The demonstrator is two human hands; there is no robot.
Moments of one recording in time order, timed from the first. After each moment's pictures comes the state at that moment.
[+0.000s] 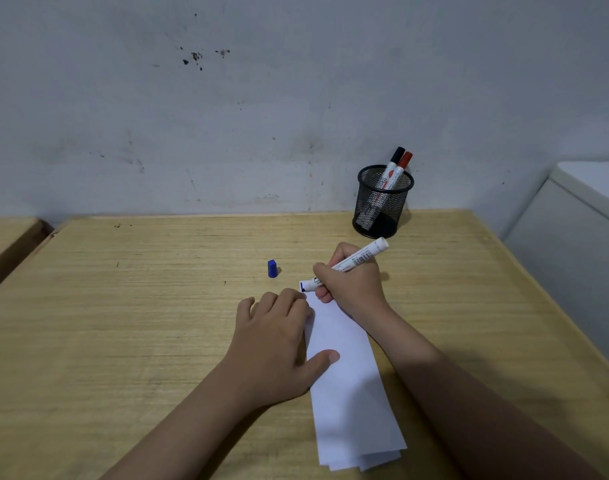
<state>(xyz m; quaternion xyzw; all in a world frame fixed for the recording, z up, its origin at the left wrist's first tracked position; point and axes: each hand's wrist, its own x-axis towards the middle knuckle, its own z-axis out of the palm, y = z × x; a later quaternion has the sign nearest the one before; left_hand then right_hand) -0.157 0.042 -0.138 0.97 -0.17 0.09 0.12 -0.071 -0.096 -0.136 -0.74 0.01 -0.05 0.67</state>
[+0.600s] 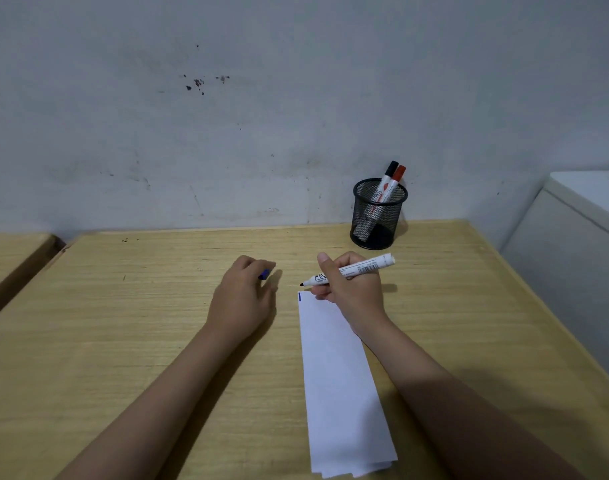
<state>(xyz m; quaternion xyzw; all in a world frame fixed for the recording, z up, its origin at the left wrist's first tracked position) -0.089 0.071 -0.134 0.94 -0.03 0.17 0.29 -0.076 -0.099 -0.130 -0.66 0.04 -0.04 0.74</state>
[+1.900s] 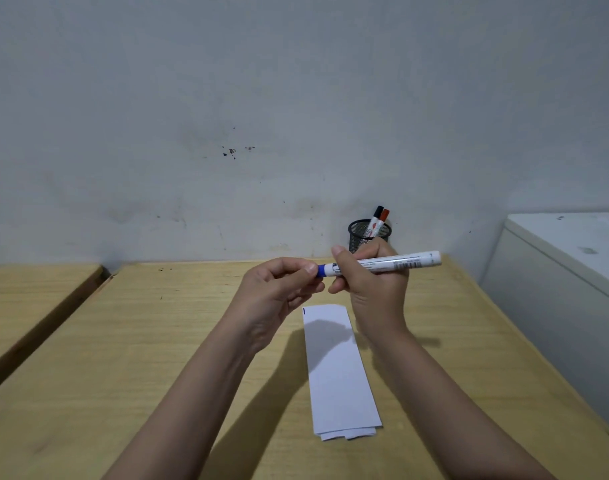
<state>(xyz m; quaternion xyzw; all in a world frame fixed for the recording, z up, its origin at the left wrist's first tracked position) -0.175 0.031 -0.027 0.59 -0.05 -0.02 0.80 -0.161 -0.106 -0.030 -0.56 -0.11 -0.23 0.79</state>
